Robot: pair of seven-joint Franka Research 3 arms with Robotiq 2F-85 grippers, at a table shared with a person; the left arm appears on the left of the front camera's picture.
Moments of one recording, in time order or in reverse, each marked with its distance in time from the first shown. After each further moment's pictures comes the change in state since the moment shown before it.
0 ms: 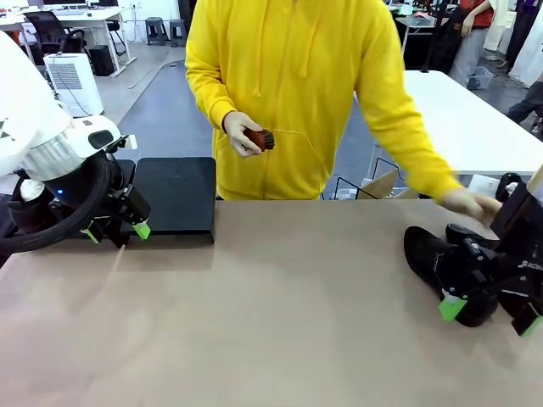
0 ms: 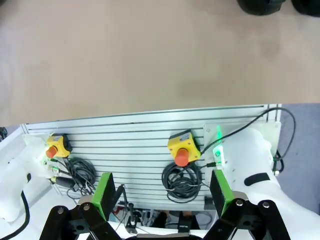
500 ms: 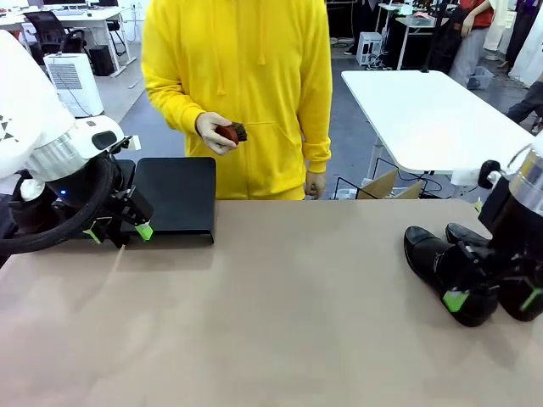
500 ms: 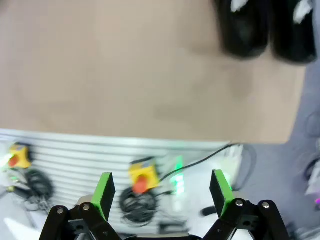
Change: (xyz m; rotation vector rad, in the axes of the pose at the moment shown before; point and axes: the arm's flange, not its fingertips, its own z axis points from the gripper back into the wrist) left arm 0.000 -0.004 -0.001 0.002 0.001 -0.009; right arm 0.026 0.002 -0.001 -0.194 -0.131 0.217
